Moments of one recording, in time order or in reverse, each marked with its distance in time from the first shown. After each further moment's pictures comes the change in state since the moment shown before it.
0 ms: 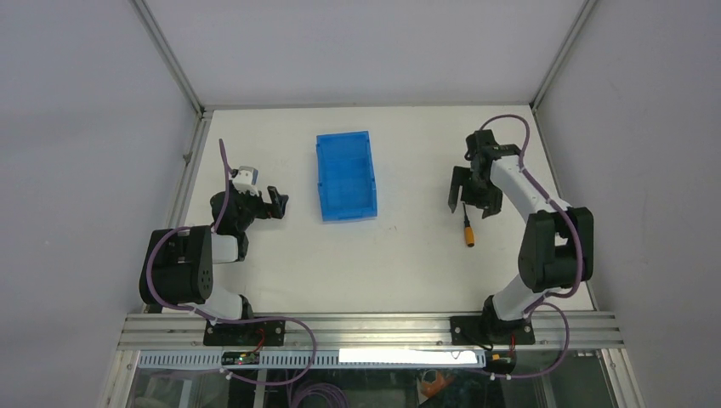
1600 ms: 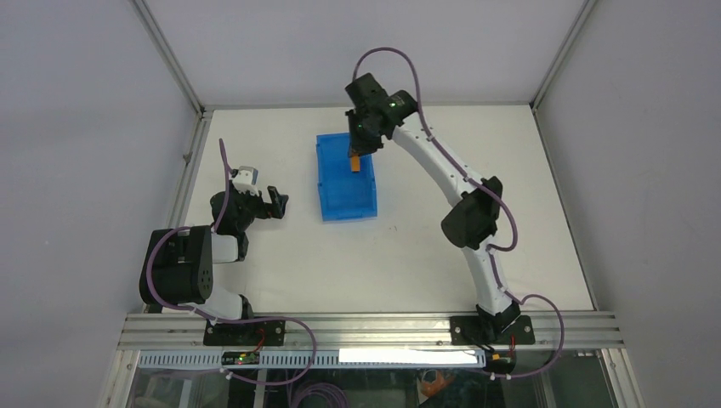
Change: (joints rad) left arm 0.000 0.000 0.000 0.000 0.000 0.000; right arm 0.474 0.575 1.132 -0.214 -0.082 0.146
